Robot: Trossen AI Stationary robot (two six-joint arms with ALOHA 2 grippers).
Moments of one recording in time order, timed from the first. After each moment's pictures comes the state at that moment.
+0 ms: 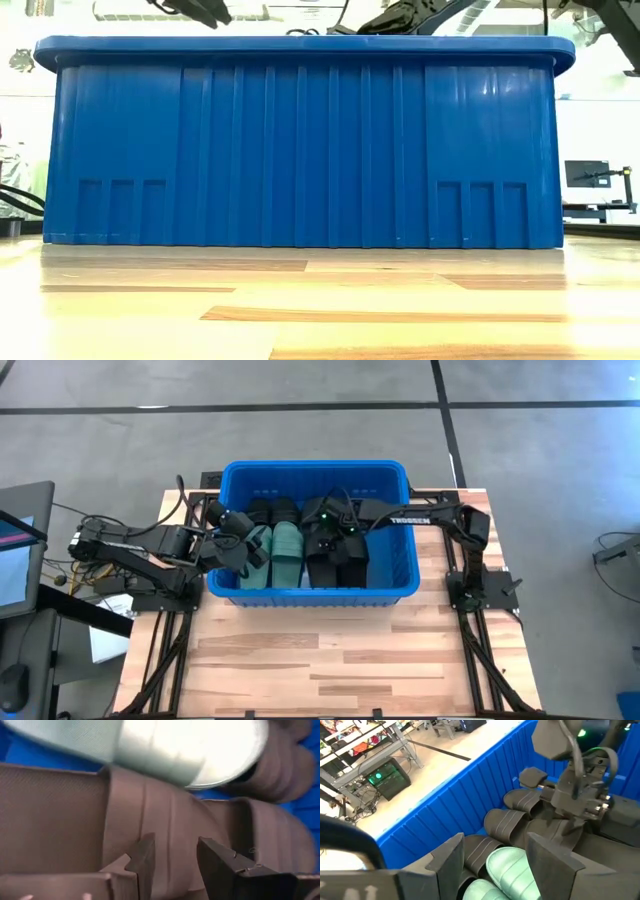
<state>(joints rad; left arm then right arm) -0.17 1.16 1.25 -0.90 -0.95 -0.43 -0.28 1.94 1.51 -0.59 -0.09 -0.57</state>
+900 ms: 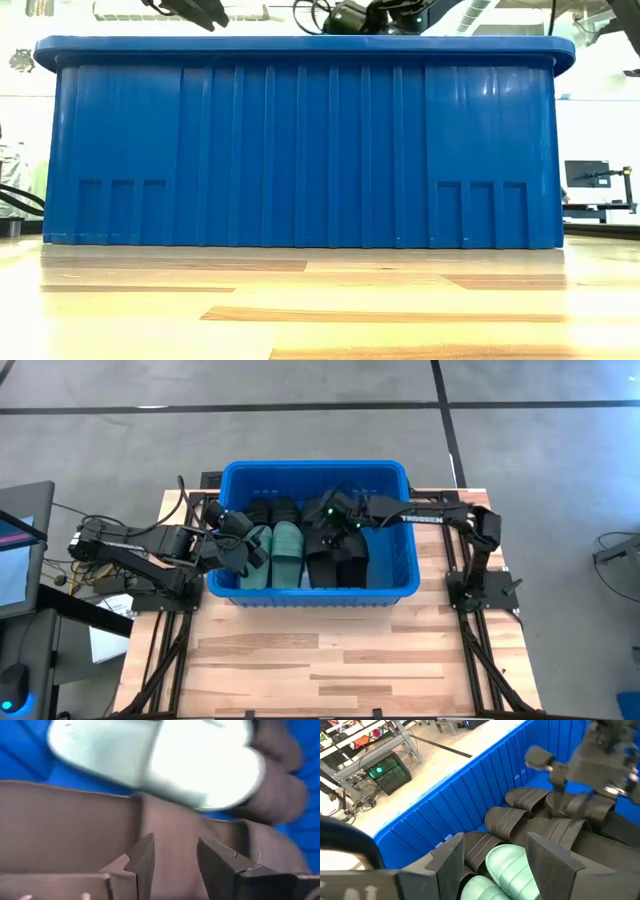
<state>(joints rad) -0.17 1.16 1.25 -0.93 -0.95 -0.48 -0.28 1.86 1.50 -0.58 -0.14 -0.58</state>
